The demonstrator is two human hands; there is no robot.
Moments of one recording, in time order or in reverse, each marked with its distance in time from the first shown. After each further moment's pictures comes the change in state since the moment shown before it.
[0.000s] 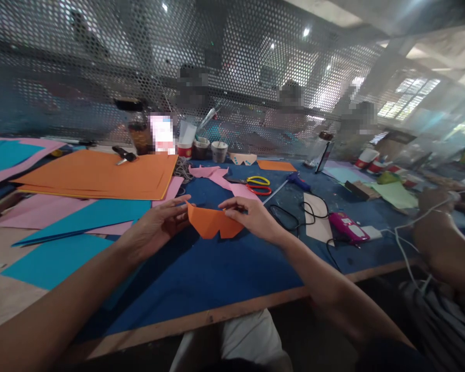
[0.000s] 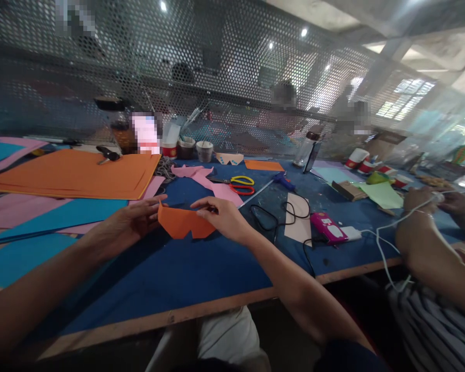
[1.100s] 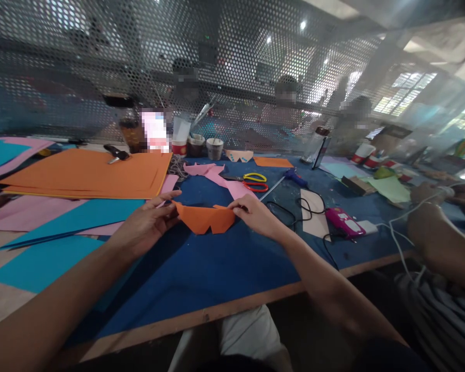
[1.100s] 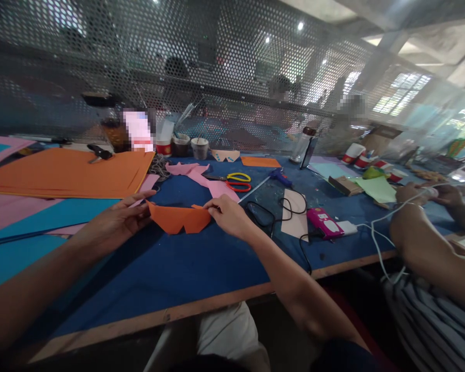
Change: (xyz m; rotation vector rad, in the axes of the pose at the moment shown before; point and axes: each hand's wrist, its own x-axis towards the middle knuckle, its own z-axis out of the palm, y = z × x) left_hand 0.014 -0.004 -0.019 0.061 0.005 0.074; right_hand -0.006 0.019 -0.016 -0.397 -0.018 0.113
